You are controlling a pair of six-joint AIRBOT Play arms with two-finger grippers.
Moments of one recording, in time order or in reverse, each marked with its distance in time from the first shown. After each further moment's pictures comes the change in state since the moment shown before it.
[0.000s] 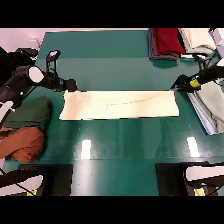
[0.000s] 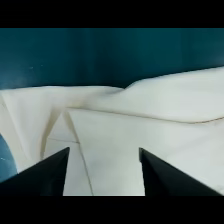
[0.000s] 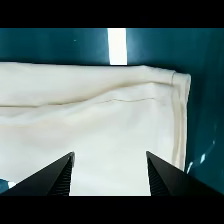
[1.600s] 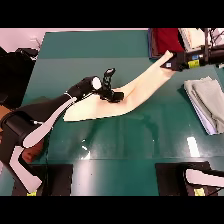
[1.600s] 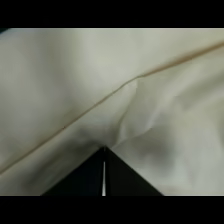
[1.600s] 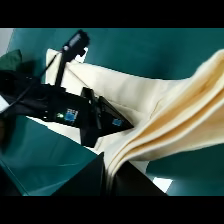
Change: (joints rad) left arm -0.396 -0.534 0.334 -0.312 0.109 -0.026; right arm 0.193 0.196 0.115 0.395 0.063 -0.136
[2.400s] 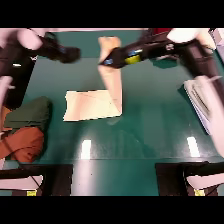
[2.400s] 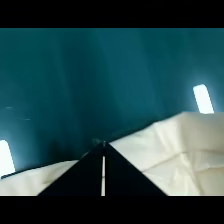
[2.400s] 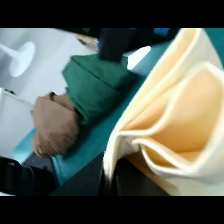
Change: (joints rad) left arm 0.377 0.407 0.183 0.309 -0.252 0.003; right arm 0.586 -0.232 0.303 0.060 -0.275 0.053
